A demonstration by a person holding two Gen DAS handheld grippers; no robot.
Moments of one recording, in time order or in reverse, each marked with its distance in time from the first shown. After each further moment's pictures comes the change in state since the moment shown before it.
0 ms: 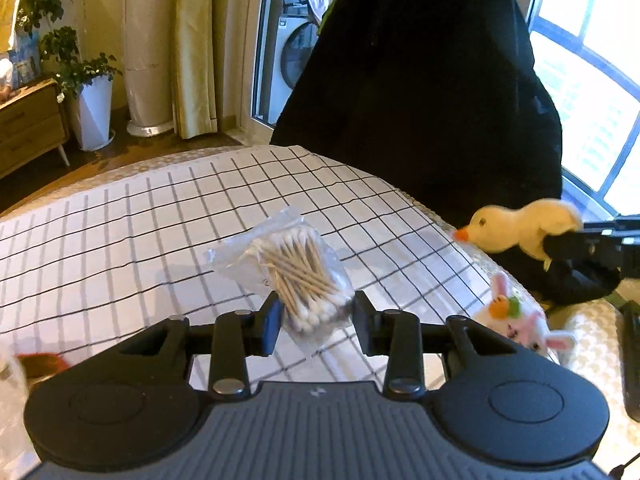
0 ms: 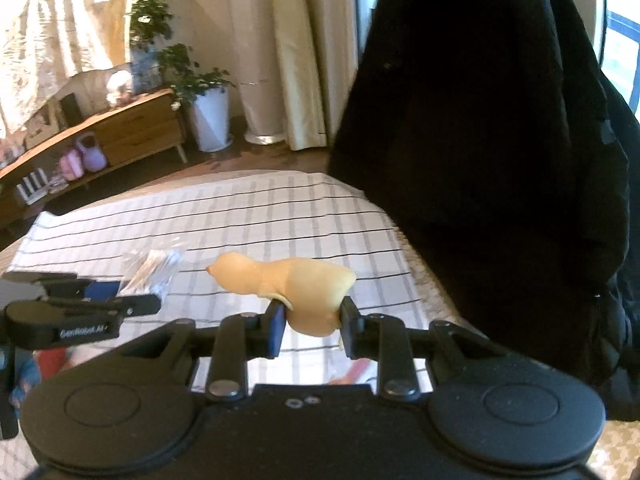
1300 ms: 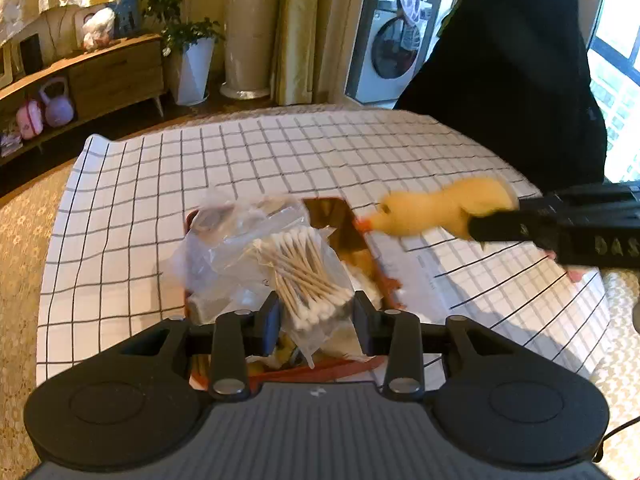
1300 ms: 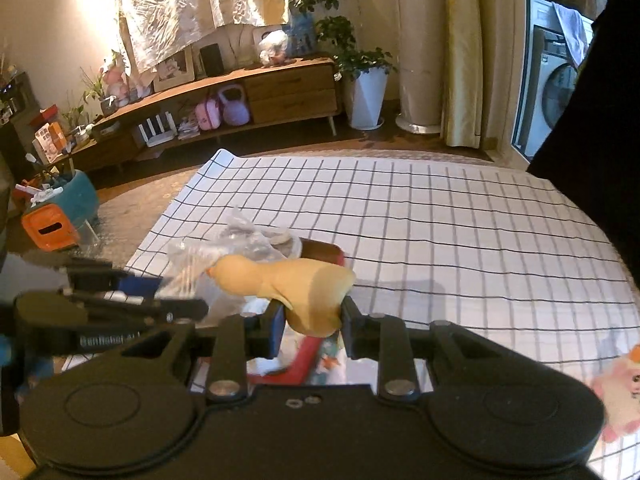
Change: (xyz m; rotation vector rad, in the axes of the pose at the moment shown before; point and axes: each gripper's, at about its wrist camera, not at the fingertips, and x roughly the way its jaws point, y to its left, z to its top) left arm -0.158 0.182 -0.118 -0.122 0.049 0.144; right arm 0.011 0.286 -0.029 -0.193 0.051 0.278
